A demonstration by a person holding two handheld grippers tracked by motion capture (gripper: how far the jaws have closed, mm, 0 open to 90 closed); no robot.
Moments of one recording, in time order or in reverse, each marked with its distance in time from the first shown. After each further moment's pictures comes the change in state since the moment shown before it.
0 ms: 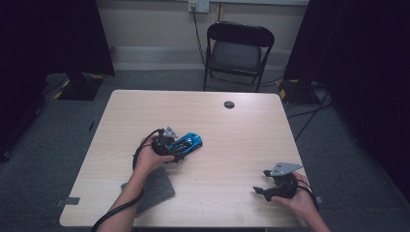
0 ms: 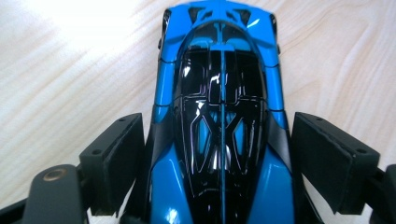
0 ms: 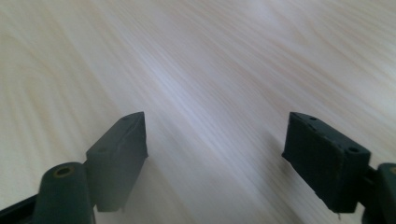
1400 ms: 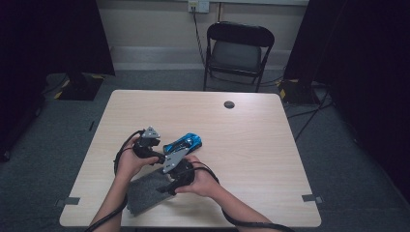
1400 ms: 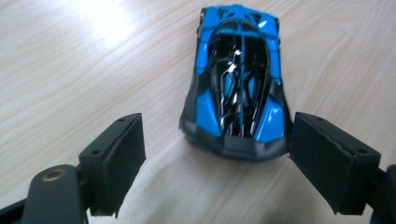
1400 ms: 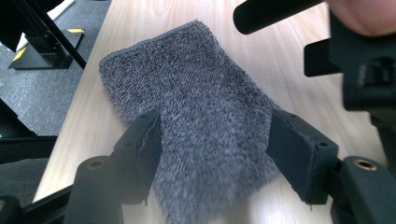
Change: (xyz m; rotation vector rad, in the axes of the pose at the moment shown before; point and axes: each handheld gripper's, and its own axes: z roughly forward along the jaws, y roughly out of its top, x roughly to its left) left arm 0.010 -0.026 -0.049 -0.059 0.030 -0.076; right arm 0.151 0.199 0.170 -0.076 0.485 -0.393
